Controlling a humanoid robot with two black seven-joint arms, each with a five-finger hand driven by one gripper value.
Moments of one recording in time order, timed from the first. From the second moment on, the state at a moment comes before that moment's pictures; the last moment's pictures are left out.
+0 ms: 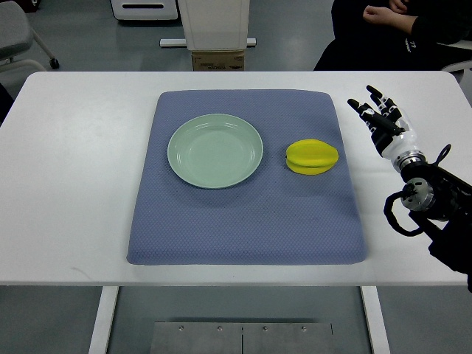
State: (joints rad) left arm -0.02 0.00 -0.10 -0.22 0.09 0.00 -0.21; right arm 0.79 -0.19 0.58 0.58 0.05 0.02 0.38
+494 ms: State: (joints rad) left arm -0.01 0.00 -0.10 -0.22 0.09 0.00 -0.21; right arm 0.79 -0.19 0.58 0.58 0.05 0.02 0.38
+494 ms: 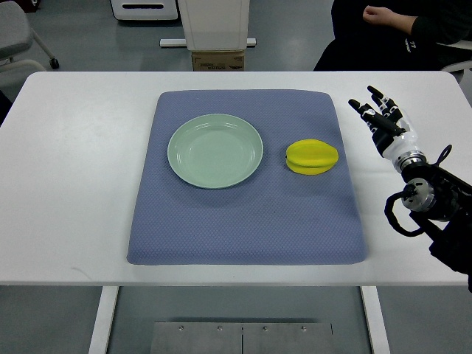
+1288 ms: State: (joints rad) left arm -0.02 0.00 -0.10 -0.22 0.09 0.00 -0.21; right arm 0.87 -0.22 0.57 0.54 -0.01 0.02 0.39
